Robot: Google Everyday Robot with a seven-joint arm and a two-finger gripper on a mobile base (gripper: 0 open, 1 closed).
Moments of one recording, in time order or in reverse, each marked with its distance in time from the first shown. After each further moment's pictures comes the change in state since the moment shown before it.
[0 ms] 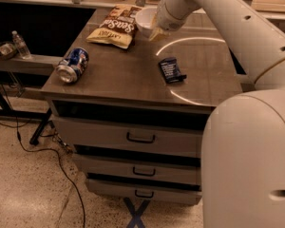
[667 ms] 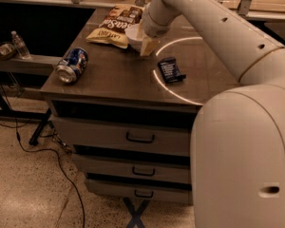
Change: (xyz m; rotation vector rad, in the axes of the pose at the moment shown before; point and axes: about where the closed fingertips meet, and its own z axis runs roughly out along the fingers) arm -0.033 0.016 0.035 -0.065 0.030 -0.148
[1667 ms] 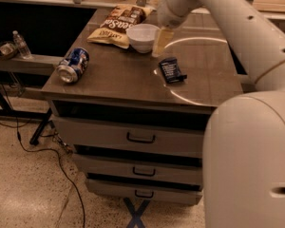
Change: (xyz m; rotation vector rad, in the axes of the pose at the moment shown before) arm 0.035 -0.021 -0.038 0.103 -0.066 0.181
